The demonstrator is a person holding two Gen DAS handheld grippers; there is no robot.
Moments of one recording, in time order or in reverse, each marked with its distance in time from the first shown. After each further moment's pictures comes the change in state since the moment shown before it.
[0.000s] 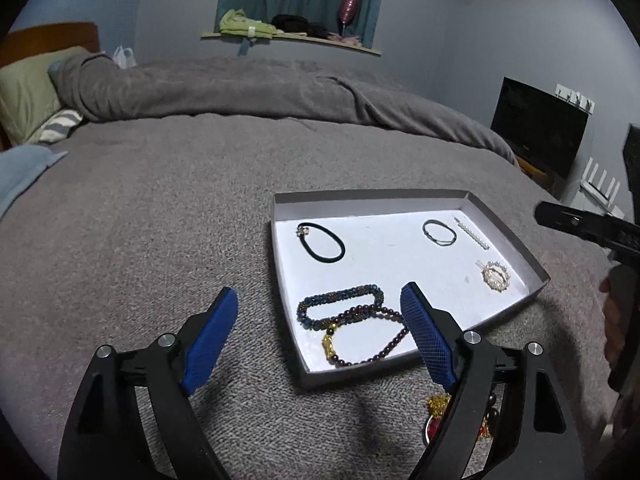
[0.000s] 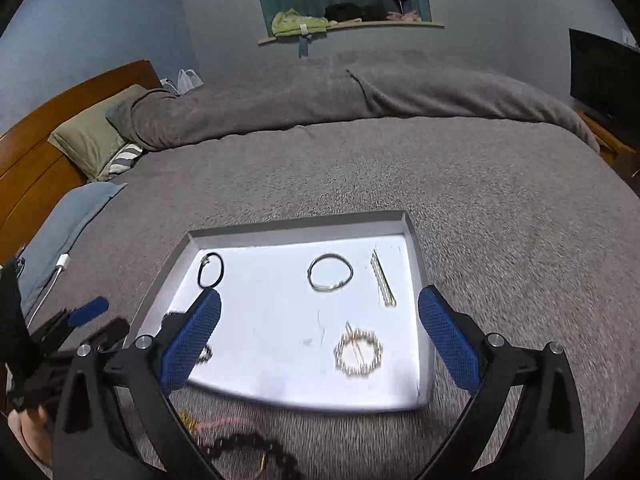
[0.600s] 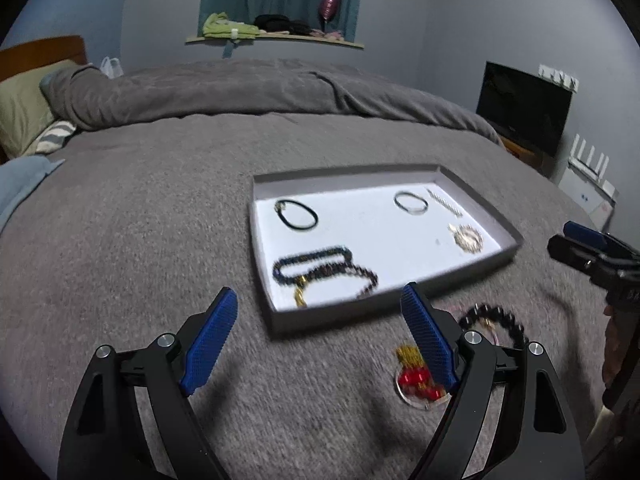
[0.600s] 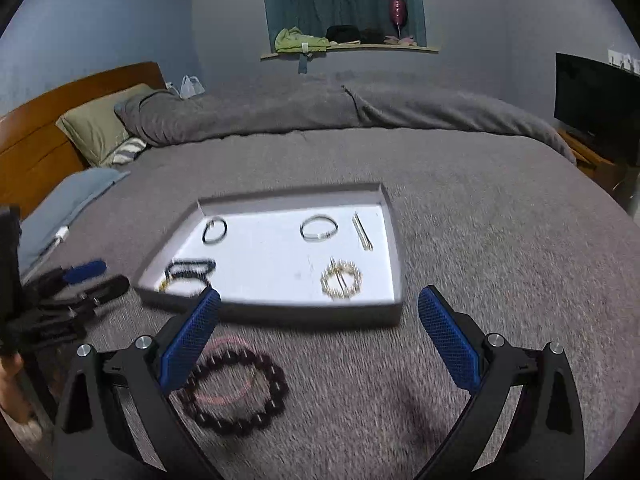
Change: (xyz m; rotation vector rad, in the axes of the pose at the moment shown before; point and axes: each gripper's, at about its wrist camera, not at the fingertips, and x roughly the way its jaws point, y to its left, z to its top) left arm -0.025 -0.027 -0.030 0.064 0.023 -0.020; right arm -0.047 0.000 -0.075 -0.074 -0.060 -0.055
